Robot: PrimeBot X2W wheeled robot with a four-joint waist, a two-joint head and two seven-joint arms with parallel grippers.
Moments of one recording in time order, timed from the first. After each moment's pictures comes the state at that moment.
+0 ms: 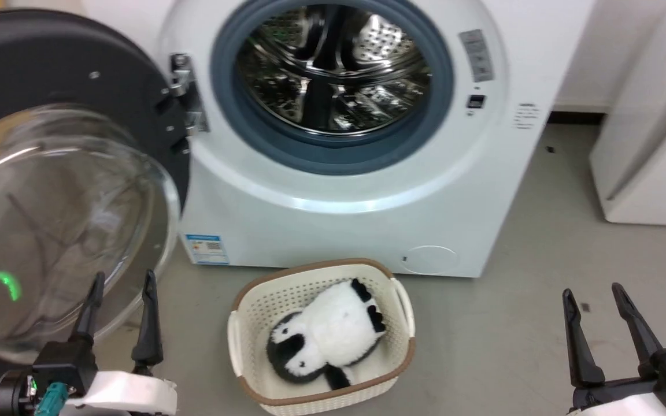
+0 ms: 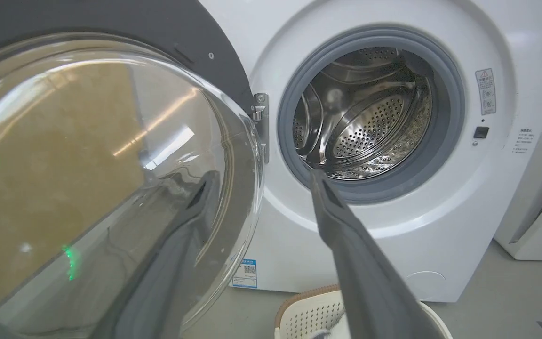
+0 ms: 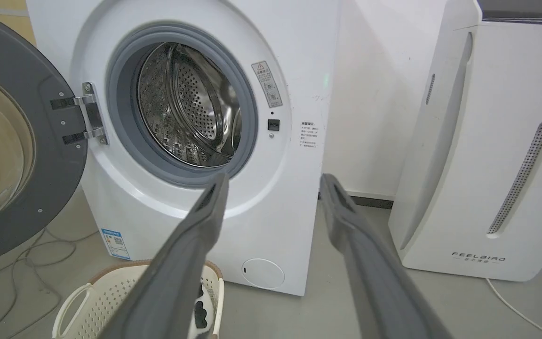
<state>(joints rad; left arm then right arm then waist) -0.02 0.08 0.15 0.07 -0.07 -0.10 -0.26 0.08 -0.05 -0.11 -0.02 0.03 0.13 -0.26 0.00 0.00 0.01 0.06</state>
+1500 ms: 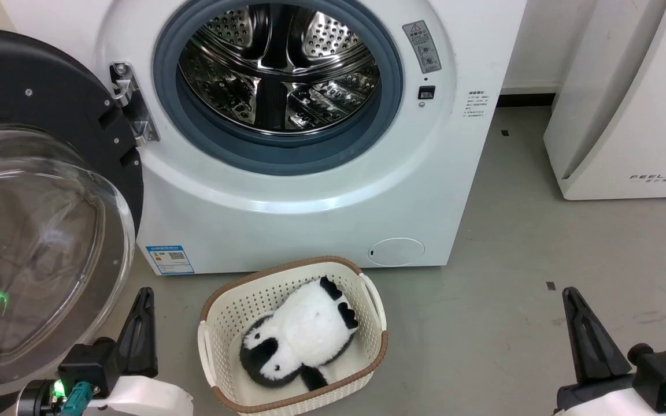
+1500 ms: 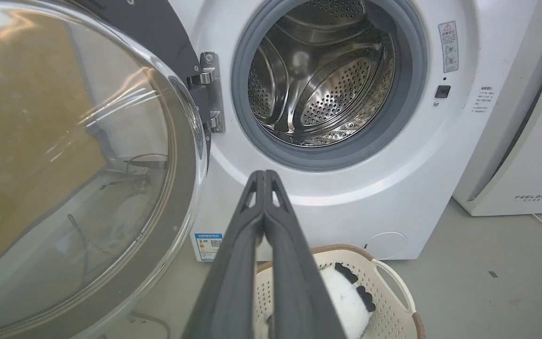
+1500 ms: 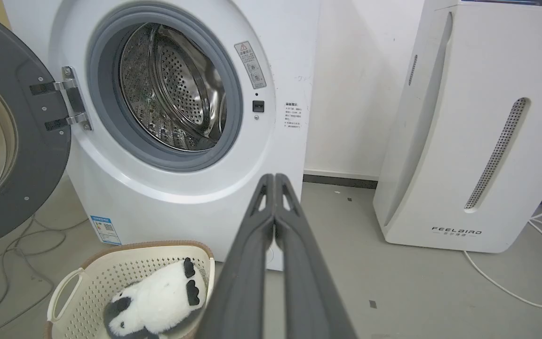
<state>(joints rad) 0.00 0.07 0.11 0.10 -0.06 -0.07 -0.20 0.07 -0.05 -0.06 -0.02 0.03 0.13 -0.20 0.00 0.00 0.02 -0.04</state>
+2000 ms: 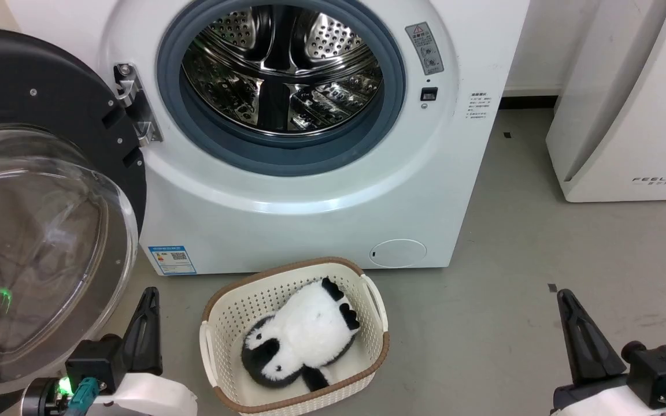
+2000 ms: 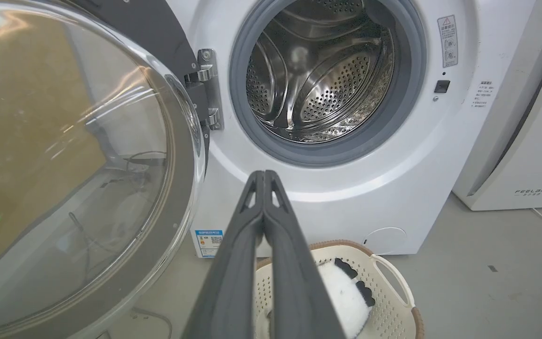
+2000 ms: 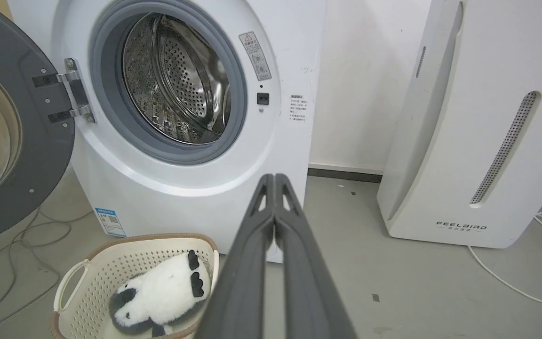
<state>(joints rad) 0.00 0.07 0.10 0.09 -0.05 -0.06 -0.17 0.07 -0.05 -0.05 -0.02 0.03 0.13 -0.17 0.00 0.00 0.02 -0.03</state>
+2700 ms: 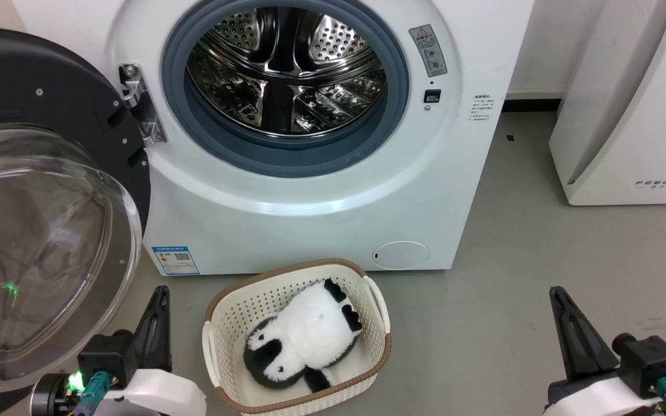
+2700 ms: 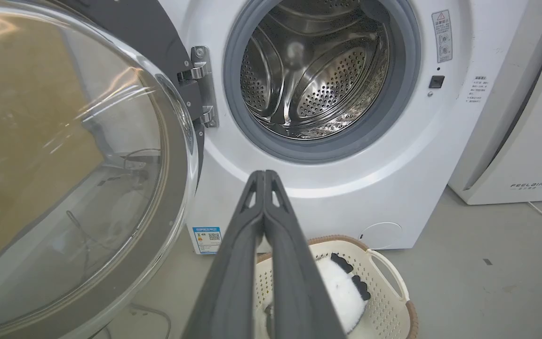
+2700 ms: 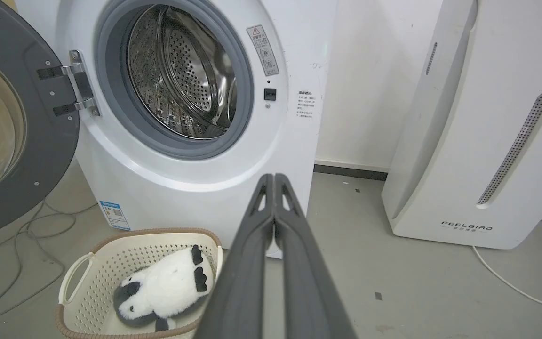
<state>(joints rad) 0.00 0.06 0.07 0.07 -0.04 -0.05 -0.13 0.05 -0.05 -0.04 -0.01 0.02 0.13 -0.13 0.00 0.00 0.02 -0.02</state>
